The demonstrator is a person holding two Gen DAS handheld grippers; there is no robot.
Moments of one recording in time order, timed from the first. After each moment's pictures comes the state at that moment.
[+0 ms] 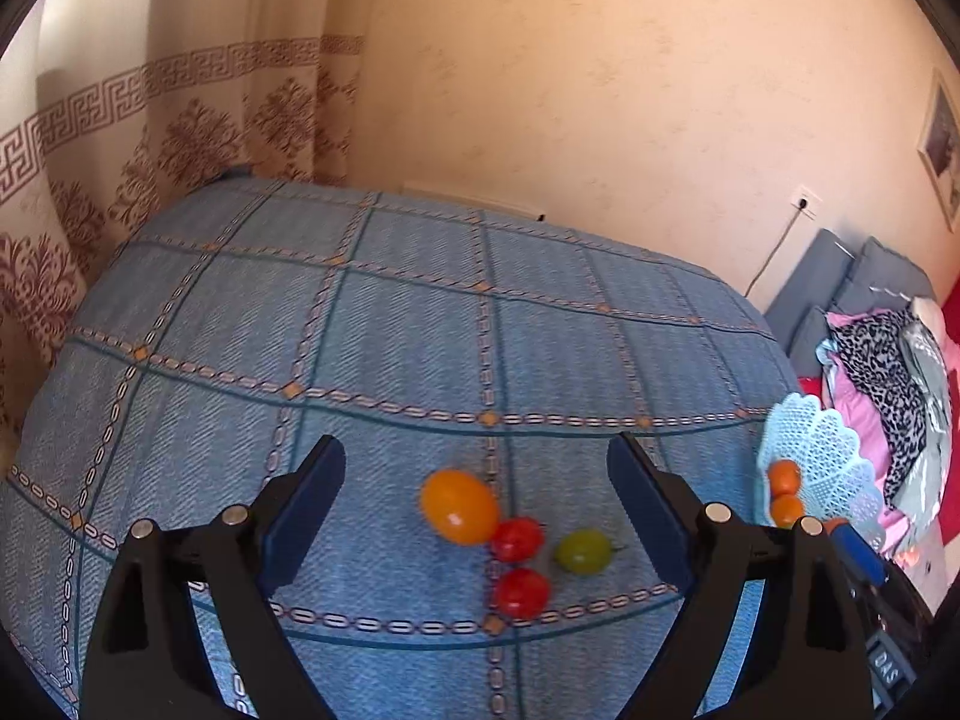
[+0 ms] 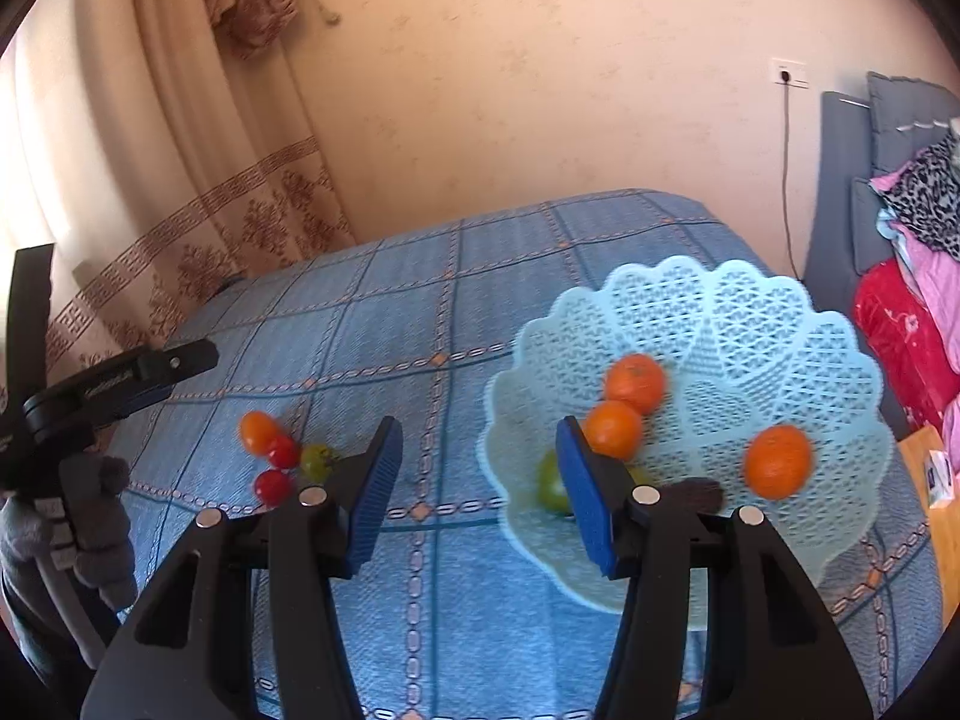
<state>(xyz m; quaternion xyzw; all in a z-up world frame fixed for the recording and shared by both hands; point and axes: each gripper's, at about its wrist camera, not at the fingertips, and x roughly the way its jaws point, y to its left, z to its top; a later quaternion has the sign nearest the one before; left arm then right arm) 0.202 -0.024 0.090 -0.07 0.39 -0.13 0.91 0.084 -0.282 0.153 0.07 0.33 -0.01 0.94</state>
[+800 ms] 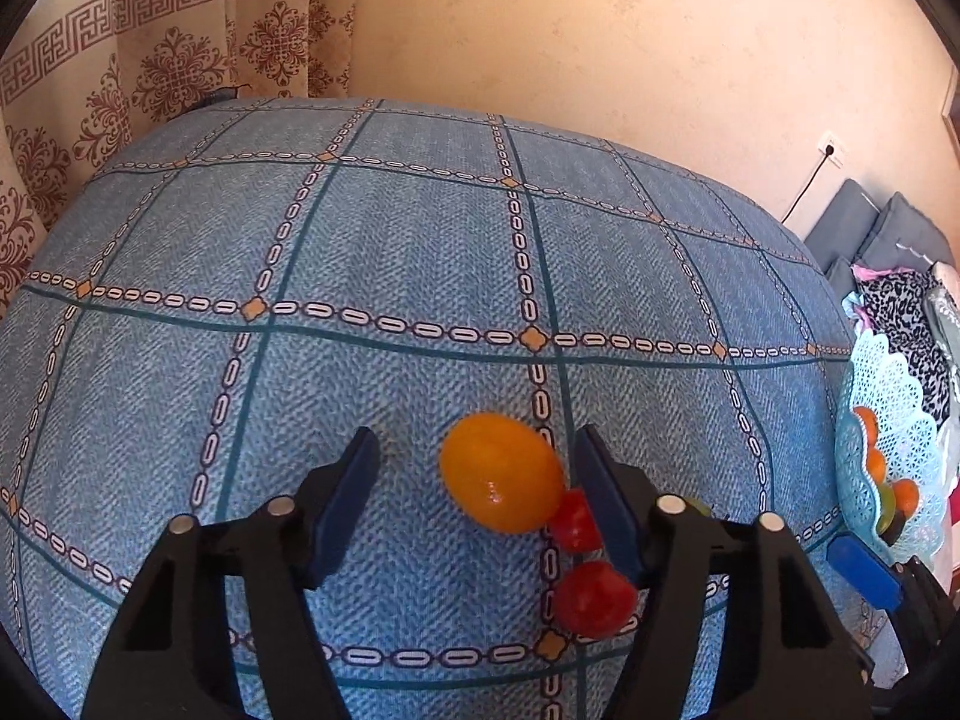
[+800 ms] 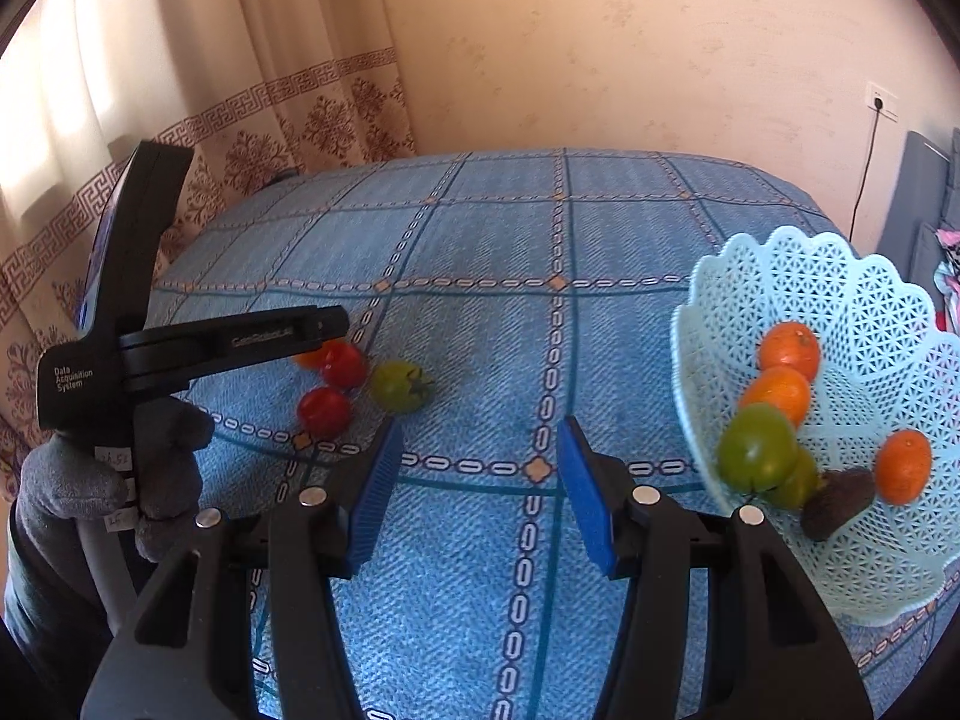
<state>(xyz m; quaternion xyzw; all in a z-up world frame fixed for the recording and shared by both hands) 0.229 -0.039 0.020 -0.04 0.45 -0.12 0.89 0.115 -0.216 0.105 -0.01 0.39 0.06 0.92</state>
